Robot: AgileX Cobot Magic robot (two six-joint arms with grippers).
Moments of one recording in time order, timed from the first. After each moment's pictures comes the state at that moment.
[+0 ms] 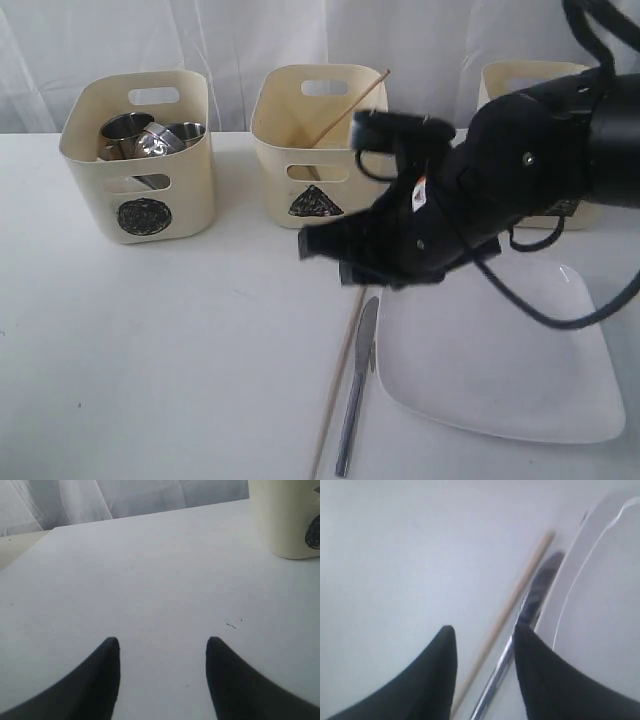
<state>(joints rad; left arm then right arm) 0.23 0.01 0.02 0.05 0.29 0.15 0.50 1.54 -1.03 0.07 0.58 0.39</state>
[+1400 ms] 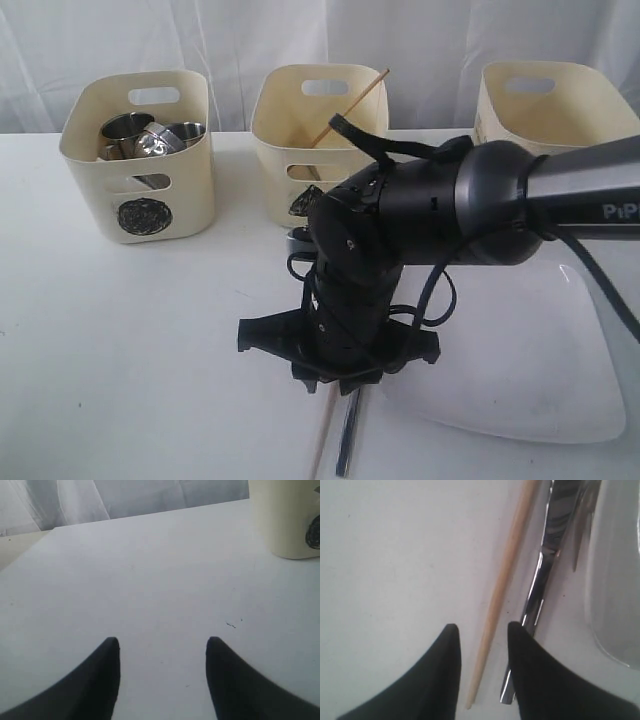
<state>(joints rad) 0.23 0.01 0.02 0.05 0.29 0.15 0.68 1.84 -1.16 0.00 0.77 0.80</state>
